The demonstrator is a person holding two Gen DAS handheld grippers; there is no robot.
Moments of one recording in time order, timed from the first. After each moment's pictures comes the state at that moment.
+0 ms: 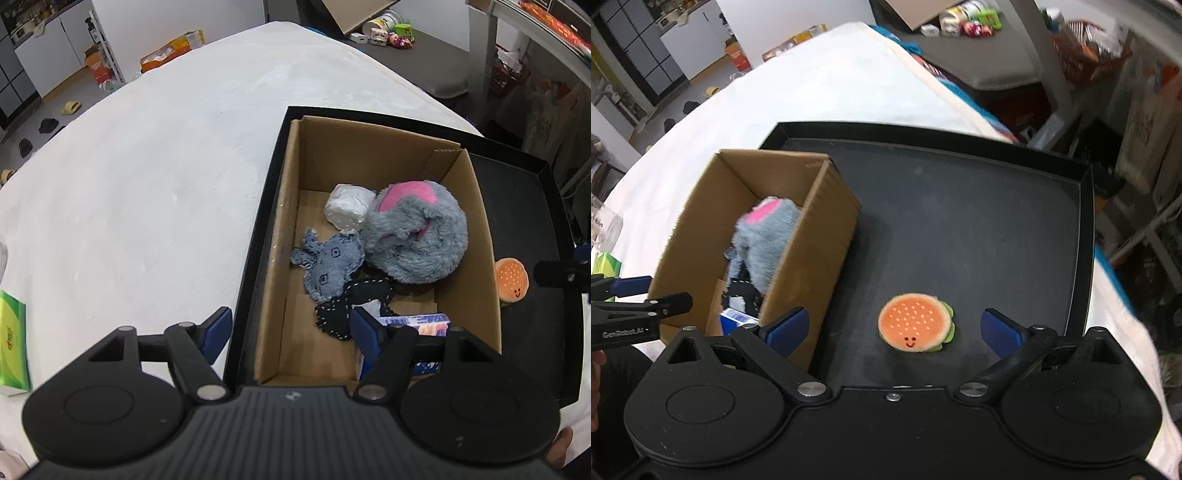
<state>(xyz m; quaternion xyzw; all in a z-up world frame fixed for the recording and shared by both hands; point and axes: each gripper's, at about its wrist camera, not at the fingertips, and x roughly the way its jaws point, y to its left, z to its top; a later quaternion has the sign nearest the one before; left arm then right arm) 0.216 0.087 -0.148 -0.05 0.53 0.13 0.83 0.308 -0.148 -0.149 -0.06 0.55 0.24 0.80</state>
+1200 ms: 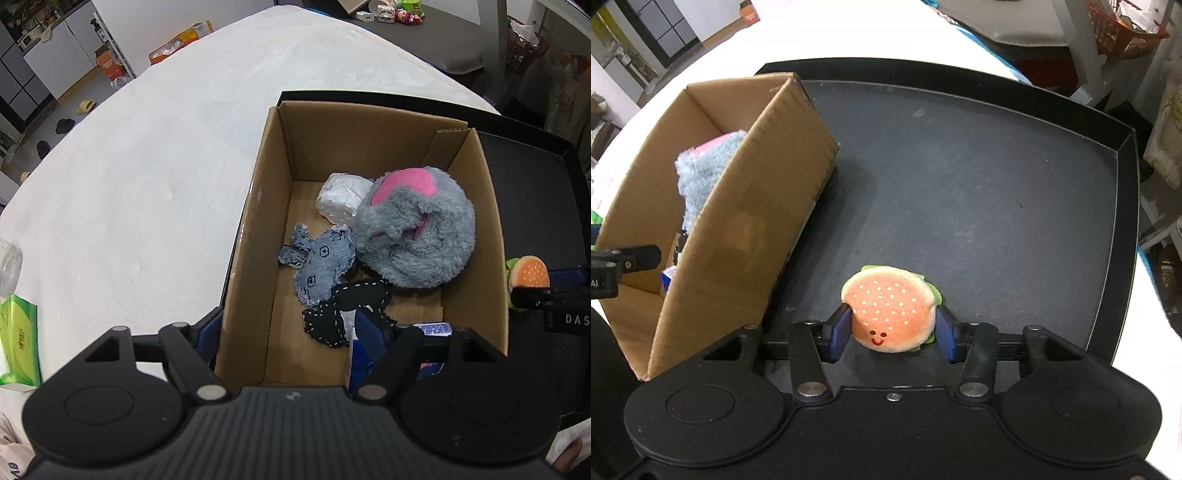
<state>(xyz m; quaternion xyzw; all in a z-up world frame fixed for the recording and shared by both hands) 0.243 0.059 -0.162 -0.02 0.56 0.17 0.81 0.322 -0.150 -0.207 -0.10 0.57 0.27 0.77</state>
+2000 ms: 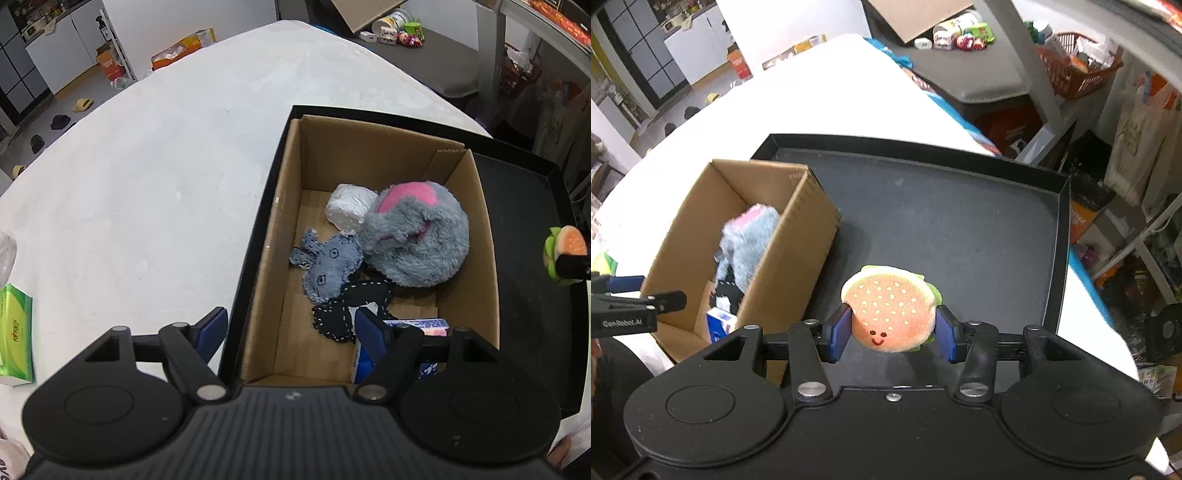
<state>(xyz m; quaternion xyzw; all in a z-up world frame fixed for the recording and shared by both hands) 0.221 0.077 -0.149 -0.05 0.54 0.15 0.83 0.307 -0.168 -0.132 -0.07 0.52 0.24 0.81</state>
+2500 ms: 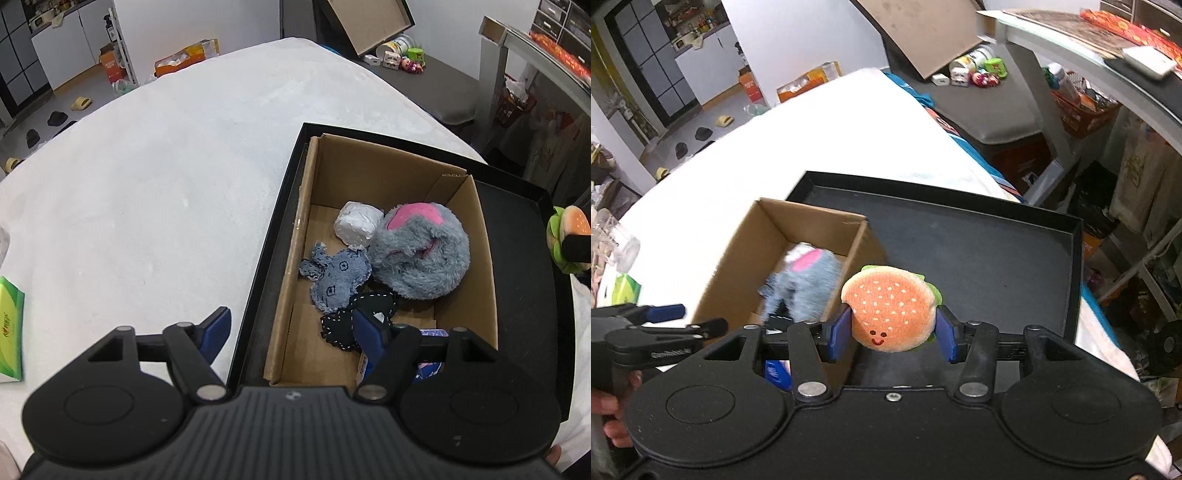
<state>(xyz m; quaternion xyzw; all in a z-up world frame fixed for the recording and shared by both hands) 0.203 0.099 -0.142 -0.08 0.51 0.14 0.85 0.294 -0.136 -0.091 -0.05 0.49 0.25 0.83</state>
